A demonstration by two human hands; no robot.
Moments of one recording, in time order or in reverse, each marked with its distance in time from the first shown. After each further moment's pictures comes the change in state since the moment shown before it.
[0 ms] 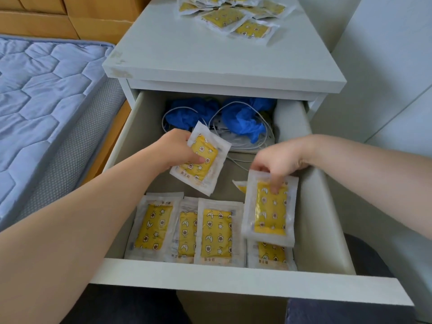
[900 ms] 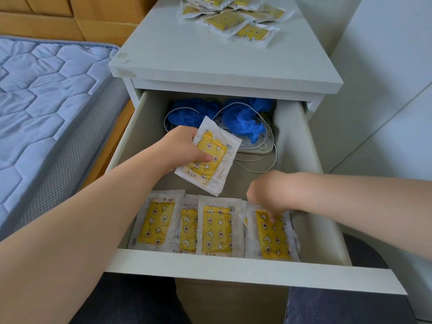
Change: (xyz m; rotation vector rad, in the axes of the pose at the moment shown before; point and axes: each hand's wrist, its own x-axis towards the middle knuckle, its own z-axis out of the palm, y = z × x) left_hand -0.022 0.011 0.004 -0.028 0.017 0.087; right_hand 0.001 -0.046 0.056 -0.788 -0.100 0.108
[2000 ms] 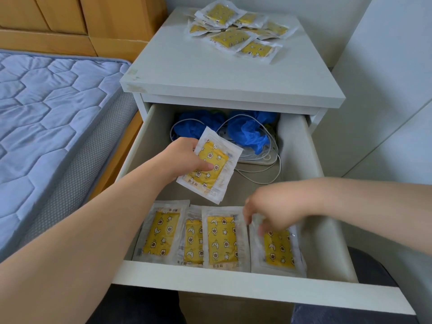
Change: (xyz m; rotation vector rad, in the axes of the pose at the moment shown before) left_hand 0.002 -0.003 -0.007 -0.026 0.013 -0.040; right_hand -0.017 0.011 0.004 0.361 0.214 -0.183
